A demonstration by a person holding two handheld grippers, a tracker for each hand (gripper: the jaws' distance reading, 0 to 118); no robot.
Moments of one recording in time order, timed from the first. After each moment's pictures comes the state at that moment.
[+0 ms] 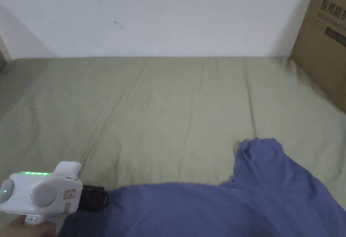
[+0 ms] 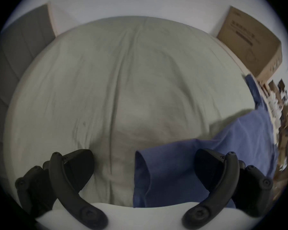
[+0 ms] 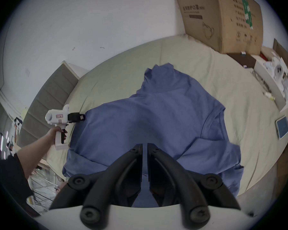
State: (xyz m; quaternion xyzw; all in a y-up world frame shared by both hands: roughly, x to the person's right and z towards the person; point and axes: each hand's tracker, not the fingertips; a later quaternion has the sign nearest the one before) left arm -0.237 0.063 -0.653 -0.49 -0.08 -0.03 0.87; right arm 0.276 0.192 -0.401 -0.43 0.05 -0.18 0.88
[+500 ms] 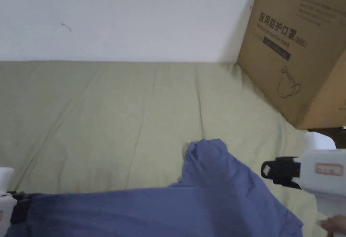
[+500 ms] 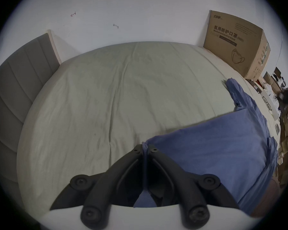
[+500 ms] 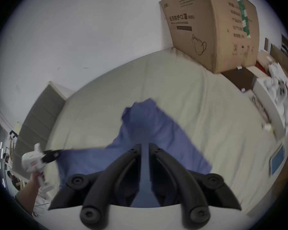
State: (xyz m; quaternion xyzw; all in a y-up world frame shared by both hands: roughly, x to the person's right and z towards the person) left arm -0.211 0.135 -0.599 -0.42 -0.09 -0.04 0.90; right arm 0.353 0.216 -0.573 -0.40 -0.01 -0.17 0.90
